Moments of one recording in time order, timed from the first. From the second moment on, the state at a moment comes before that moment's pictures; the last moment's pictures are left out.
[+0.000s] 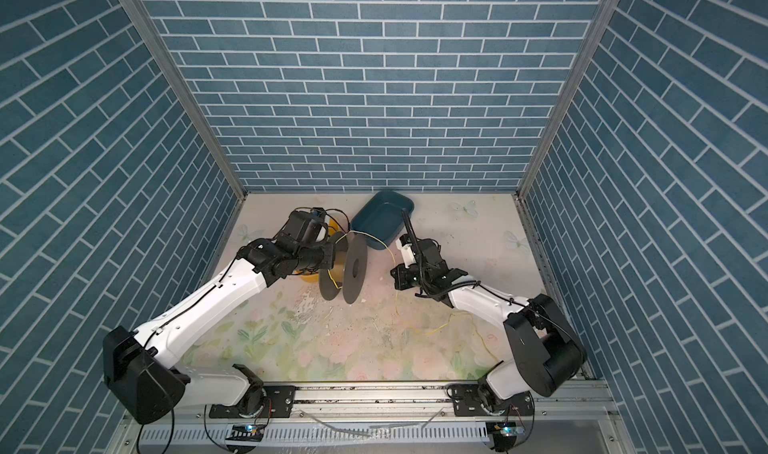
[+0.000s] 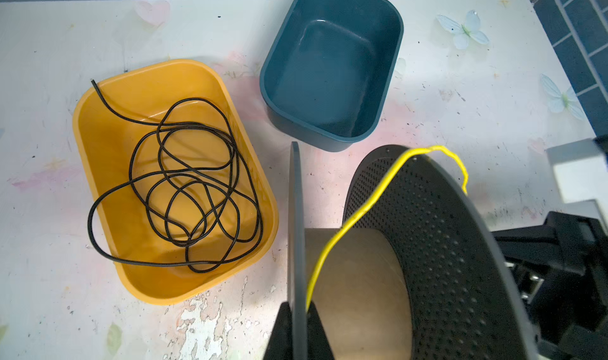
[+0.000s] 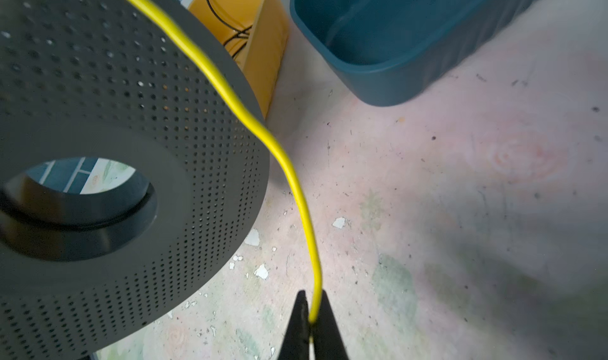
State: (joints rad) left arm -0.59 1.35 1.23 -0.74 -0.10 -0.39; right arm 0.65 1.44 0.79 -0.04 -0.25 0.36
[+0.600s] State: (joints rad) left arm -0.52 1.25 1.29 -0.77 0.07 -0.36; right arm 0.61 1.35 0.96 -0.26 -0.14 0.31
